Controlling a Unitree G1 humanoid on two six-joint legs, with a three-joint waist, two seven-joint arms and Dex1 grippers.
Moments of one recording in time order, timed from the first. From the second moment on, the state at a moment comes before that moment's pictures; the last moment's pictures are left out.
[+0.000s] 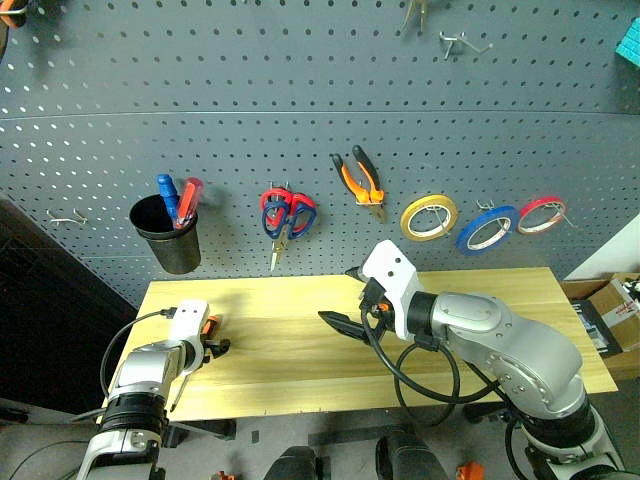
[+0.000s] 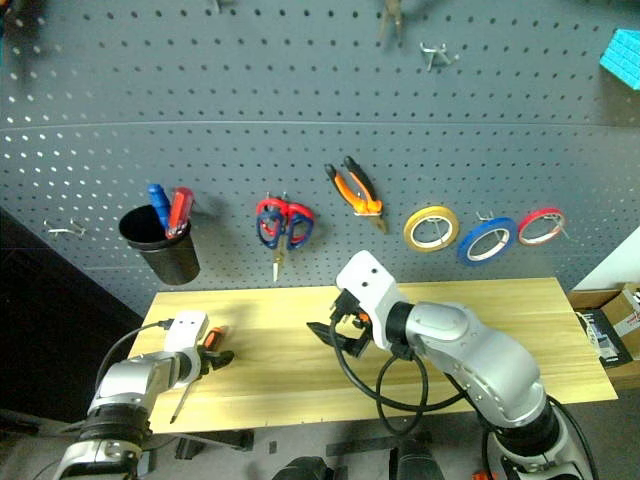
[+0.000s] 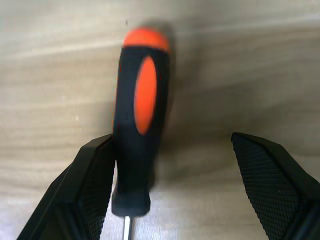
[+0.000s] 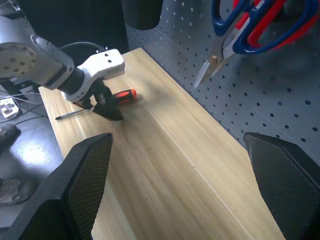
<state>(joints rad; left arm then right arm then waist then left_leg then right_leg) -0.31 0.51 0.12 0.47 -0.11 0.76 -0.40 -0.47 -0.38 0.30 -0.72 0.45 1.16 0.39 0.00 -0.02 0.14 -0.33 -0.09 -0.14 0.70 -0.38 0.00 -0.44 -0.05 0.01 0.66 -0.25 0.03</state>
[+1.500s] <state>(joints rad) -0.14 0.37 0.23 -0.42 -0.11 0.11 -0.23 -0.40 -0.63 0.17 -0.64 0.49 0.66 0.79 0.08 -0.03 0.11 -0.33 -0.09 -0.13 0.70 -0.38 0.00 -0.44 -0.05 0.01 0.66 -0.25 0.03</state>
